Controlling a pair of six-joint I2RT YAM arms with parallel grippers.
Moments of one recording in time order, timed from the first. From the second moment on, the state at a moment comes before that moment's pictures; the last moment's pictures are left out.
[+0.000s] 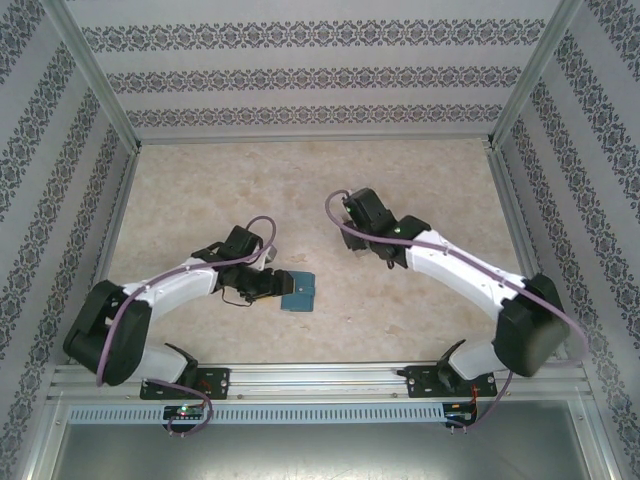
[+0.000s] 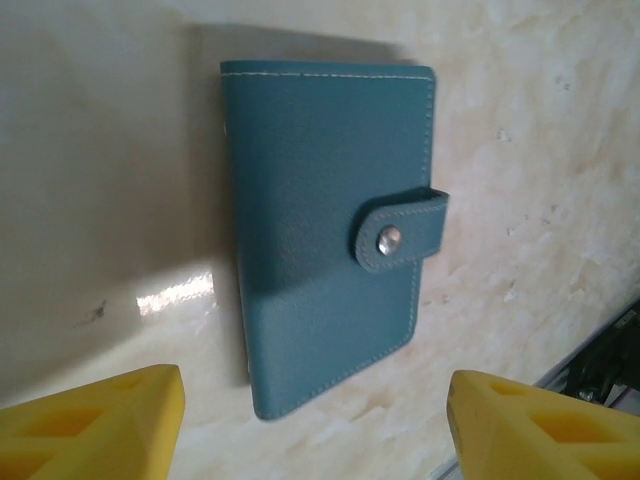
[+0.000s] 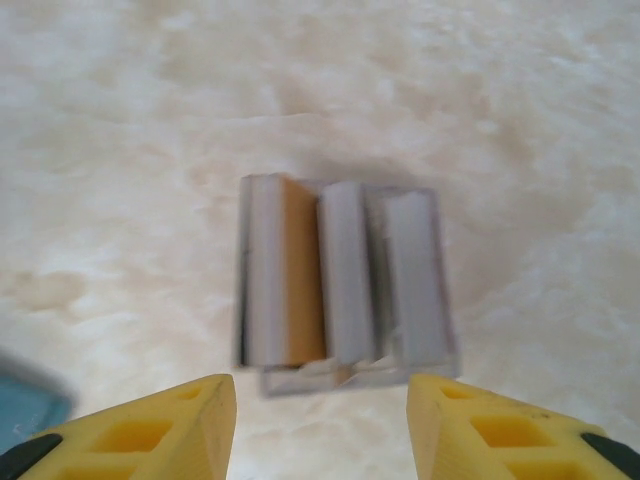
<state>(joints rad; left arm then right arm) -0.47 1.43 0.69 -0.42 0.52 -0.58 0.69 1.41 1.07 -0.55 0.26 0.25</state>
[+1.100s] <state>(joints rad) -0.51 1.57 0.73 -0.31 0.57 -0.63 0.78 1.52 0.77 -0.24 -0.17 0.68</state>
